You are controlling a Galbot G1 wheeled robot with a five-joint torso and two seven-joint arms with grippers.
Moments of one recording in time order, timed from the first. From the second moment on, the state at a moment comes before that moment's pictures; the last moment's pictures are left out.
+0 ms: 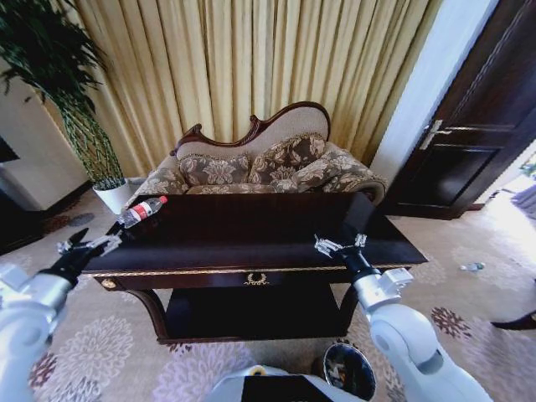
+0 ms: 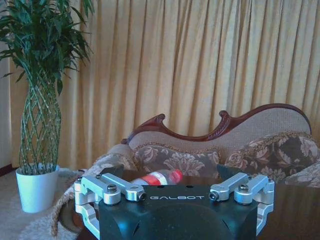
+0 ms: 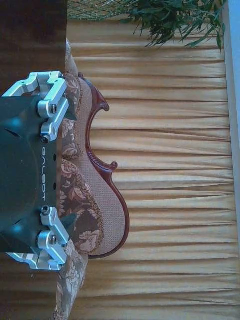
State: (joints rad) left arm 1.55 -0.95 -1.24 -2.19 -0.93 0.50 0.03; right arm -1.55 1.06 0.54 2.39 0.48 -0.22 0.20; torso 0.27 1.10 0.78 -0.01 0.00
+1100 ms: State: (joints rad) left arm 1.31 -0.54 -1.03 -1.65 -1.09 0.45 0.18; right arm -1.58 1.04 0.57 2.39 0.48 -0.21 0.23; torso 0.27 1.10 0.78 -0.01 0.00
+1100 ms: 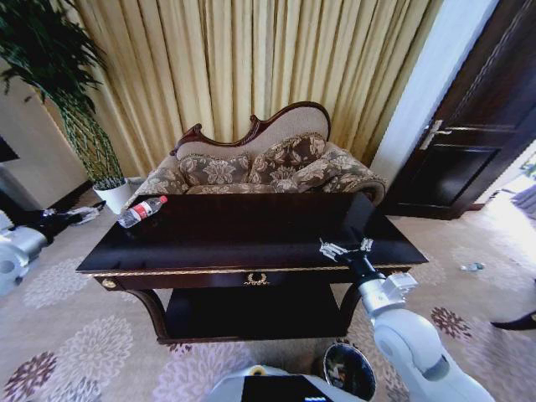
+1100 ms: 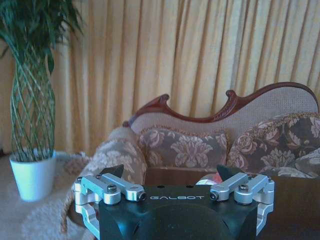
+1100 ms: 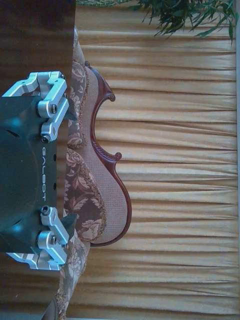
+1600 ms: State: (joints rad) left arm 1.09 -0.39 -0.84 -1.41 -1.09 0.49 0.47; right arm -1.59 1.03 0.57 2.40 0.47 -0.20 0.23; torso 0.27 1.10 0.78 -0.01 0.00
